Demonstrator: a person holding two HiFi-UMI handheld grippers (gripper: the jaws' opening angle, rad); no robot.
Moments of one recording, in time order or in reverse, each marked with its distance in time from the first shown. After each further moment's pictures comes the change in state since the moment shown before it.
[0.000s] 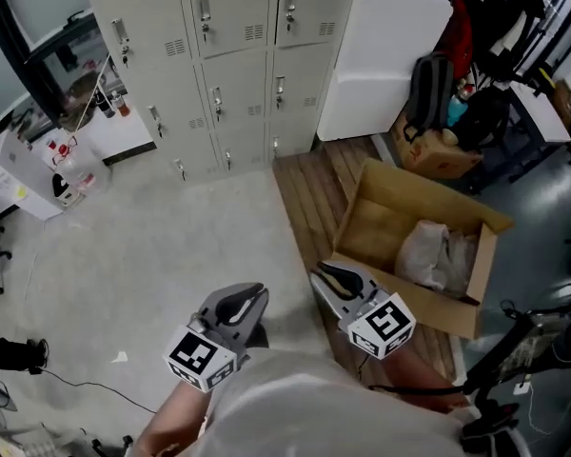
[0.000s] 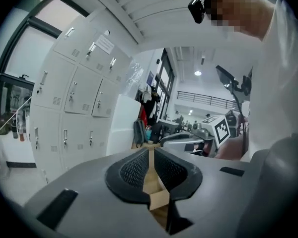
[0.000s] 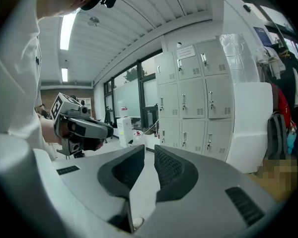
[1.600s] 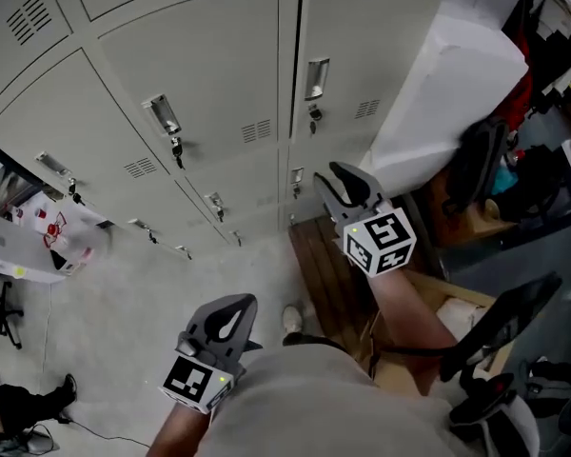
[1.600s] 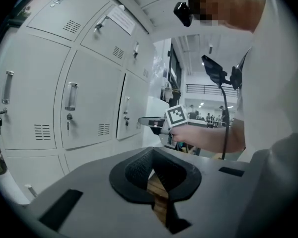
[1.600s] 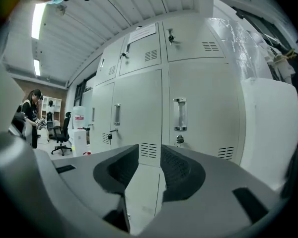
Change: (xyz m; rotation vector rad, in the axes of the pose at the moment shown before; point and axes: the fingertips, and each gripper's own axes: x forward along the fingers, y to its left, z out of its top) left arm 0.253 0.398 0.186 0.096 0.037 0.113; right arm 0.398 -0.514 0.196 -0.042 -0.146 -0.243
